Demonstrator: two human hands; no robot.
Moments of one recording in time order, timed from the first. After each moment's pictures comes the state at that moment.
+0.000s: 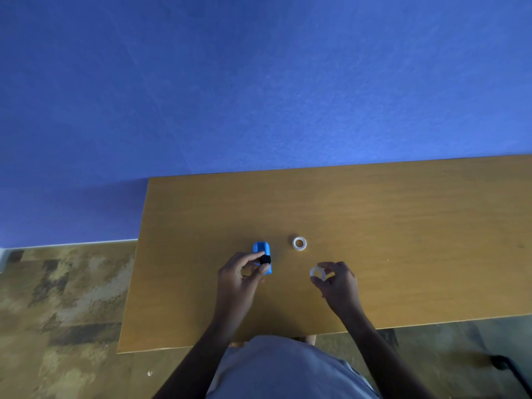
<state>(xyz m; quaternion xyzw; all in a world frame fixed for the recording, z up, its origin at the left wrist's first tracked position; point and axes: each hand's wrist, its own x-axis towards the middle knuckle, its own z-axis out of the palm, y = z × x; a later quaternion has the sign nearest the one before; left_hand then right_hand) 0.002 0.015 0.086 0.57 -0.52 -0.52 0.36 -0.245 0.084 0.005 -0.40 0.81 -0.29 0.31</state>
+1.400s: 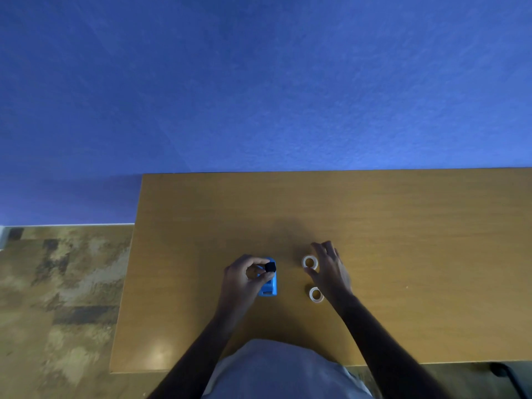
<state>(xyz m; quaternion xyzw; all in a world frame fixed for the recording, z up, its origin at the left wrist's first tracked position) -0.013 -0.077 0.045 0.62 -0.56 -0.49 0.23 -0.261 -0.039 -0.060 -0.57 0.78 -0.06 0.26</state>
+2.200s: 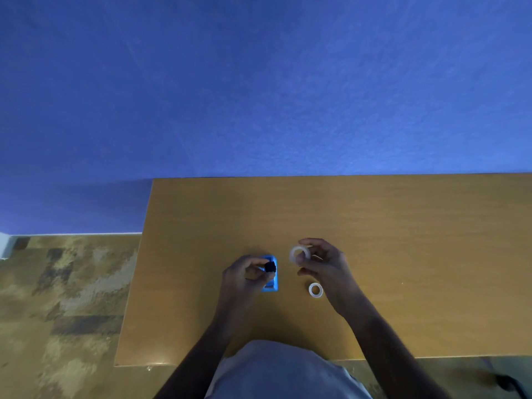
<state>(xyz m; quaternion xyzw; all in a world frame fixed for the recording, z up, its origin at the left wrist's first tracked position) -0.005 -0.044 0.087 0.62 -0.54 -0.50 0.28 -0.222 -0.020 0.083 -0.25 0.60 -0.49 0.59</state>
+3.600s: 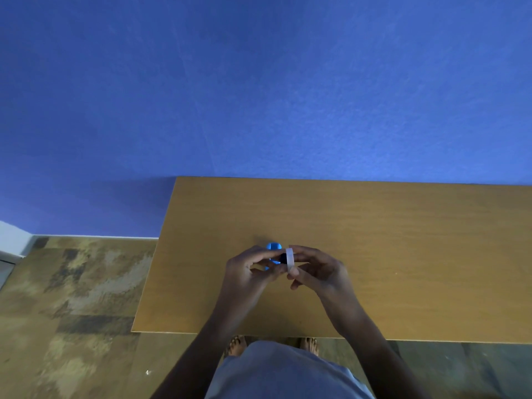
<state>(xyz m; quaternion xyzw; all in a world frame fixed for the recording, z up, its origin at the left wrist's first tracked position) 0.021 0.045 0.160 0.49 -0.57 -0.54 0.38 -0.169 0.090 0.152 -0.38 0.49 -0.54 0.56</state>
